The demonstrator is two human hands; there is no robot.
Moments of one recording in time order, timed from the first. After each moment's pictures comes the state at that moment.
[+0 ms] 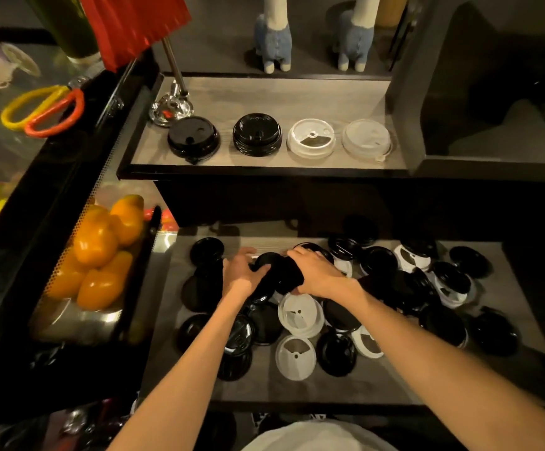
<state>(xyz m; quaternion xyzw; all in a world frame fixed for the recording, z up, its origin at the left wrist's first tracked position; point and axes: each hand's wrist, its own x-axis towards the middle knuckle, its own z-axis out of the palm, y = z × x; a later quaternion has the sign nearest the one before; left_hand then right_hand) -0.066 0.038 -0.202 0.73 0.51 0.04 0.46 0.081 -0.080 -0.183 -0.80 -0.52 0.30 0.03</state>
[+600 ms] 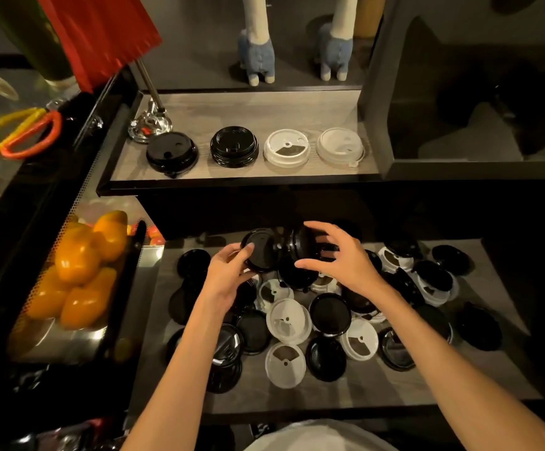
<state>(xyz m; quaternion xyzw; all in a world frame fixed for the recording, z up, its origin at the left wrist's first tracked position) -0.061 0.024 -0.148 0.48 0.43 0.19 0.74 0.112 -0.151 -0.115 -0.75 -0.39 0.25 0.46</state>
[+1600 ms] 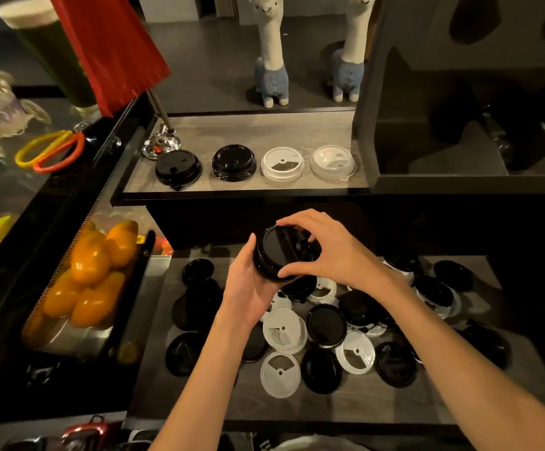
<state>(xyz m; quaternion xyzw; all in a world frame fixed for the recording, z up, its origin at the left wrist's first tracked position) -0.046 -0.049 -0.059 0.29 0.28 0.19 0.89 0.113 -0.145 -0.037 -0.72 -0.59 0.16 0.32</state>
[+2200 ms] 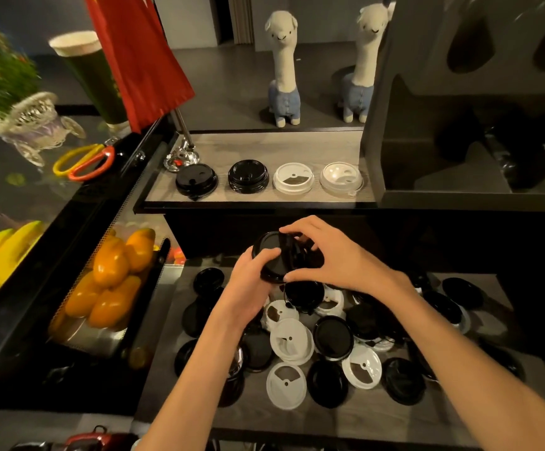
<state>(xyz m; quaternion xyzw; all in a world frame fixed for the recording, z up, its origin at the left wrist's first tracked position) -0.059 -0.036 -0.041 0.45 0.30 0.20 0.82 0.108 -0.141 -0.019 -0.70 -0.62 0.18 0.30</state>
